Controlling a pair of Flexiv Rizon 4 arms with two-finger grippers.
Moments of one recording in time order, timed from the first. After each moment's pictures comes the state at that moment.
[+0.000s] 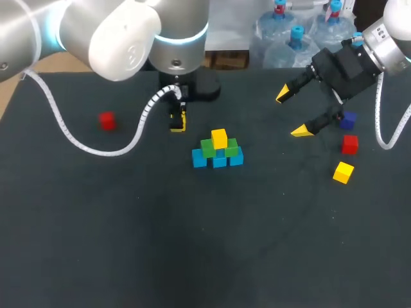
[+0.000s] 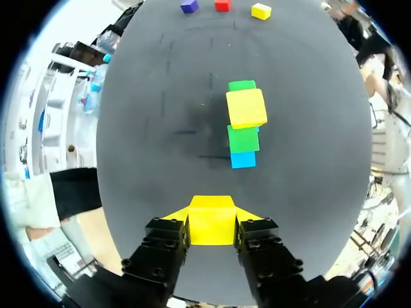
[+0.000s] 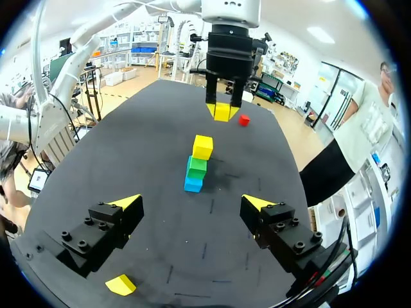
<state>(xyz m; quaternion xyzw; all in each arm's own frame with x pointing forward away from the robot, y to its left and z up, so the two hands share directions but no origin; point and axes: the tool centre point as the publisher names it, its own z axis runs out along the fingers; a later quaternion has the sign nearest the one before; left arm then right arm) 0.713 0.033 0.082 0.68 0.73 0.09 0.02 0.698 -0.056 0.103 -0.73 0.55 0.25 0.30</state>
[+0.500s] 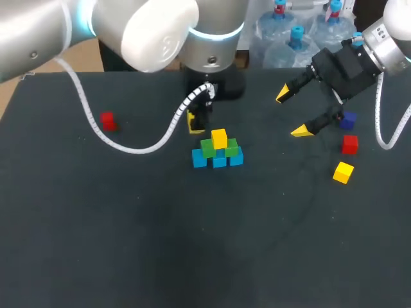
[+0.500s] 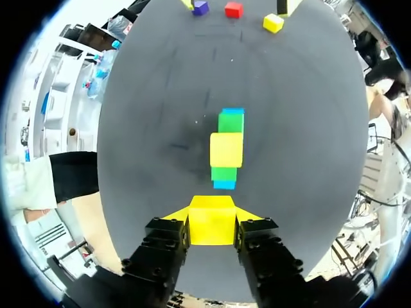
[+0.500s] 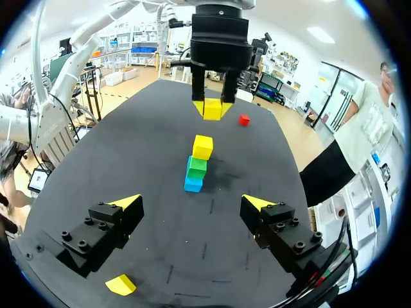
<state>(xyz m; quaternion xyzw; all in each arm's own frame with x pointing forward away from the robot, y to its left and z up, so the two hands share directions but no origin) 0.690 -0.009 0.097 0.64 0.76 0.09 0.01 0.698 -0.056 0.103 -0.73 0.55 0.25 0.30</state>
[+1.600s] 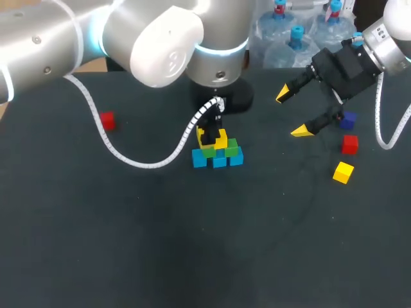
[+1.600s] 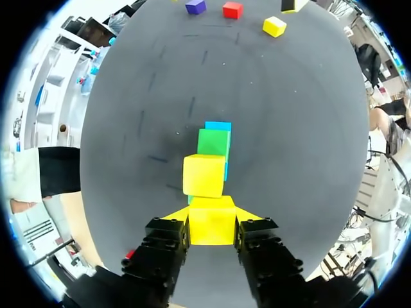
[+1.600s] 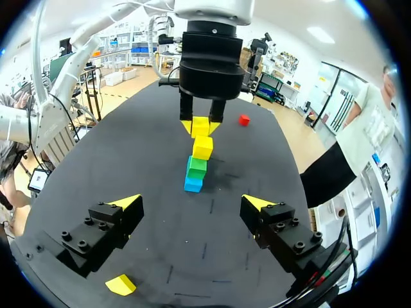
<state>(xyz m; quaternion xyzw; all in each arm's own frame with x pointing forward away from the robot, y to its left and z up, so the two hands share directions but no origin) 0.677 -0.025 0.066 0.62 0.78 0.07 0.00 0.698 -0.056 0.103 -0.73 0.55 0.25 0.30</state>
